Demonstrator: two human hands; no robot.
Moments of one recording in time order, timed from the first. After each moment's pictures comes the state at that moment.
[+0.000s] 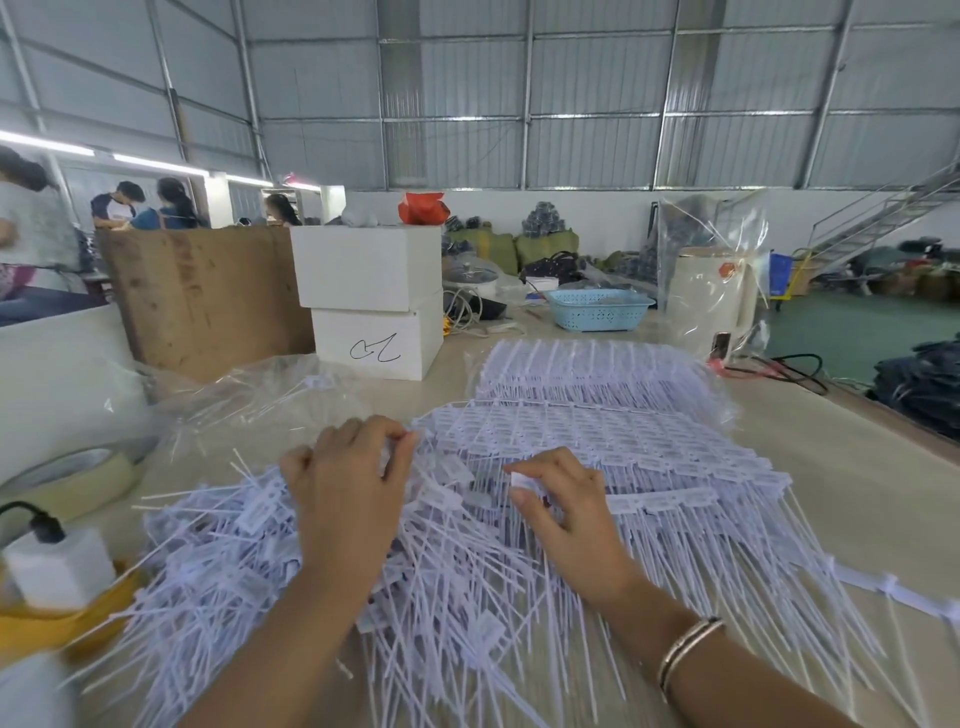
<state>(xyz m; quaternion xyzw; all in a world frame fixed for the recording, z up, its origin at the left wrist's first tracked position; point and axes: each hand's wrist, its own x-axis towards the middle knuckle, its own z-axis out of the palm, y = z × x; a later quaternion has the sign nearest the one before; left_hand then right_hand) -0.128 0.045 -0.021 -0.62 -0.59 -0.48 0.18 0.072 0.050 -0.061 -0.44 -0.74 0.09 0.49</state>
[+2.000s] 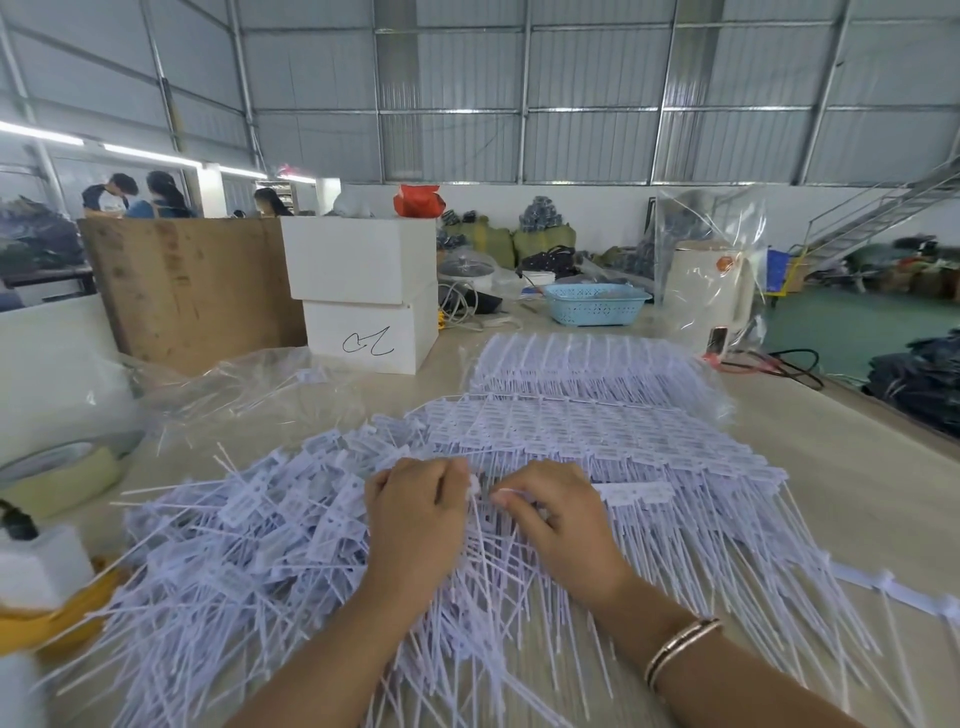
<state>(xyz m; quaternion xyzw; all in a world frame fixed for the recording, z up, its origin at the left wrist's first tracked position) -0.078 0.043 -0.039 -0.66 -0.55 -0.50 -0.10 0.071 0.050 -0.058 -0.37 -0.78 -0.01 0.51</state>
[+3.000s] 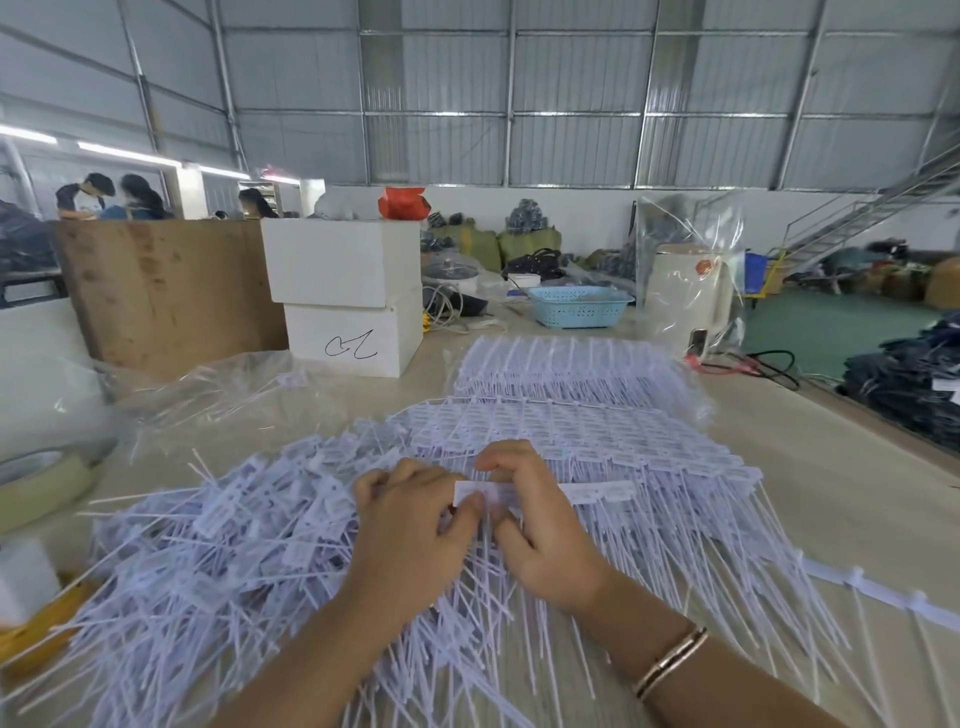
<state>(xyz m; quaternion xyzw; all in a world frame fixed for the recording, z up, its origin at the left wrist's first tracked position) -0.080 0.037 -0.042 -0.77 -0.50 -0.39 0.03 0.070 0.042 -0.052 -0.33 -0.80 0.09 0.49</state>
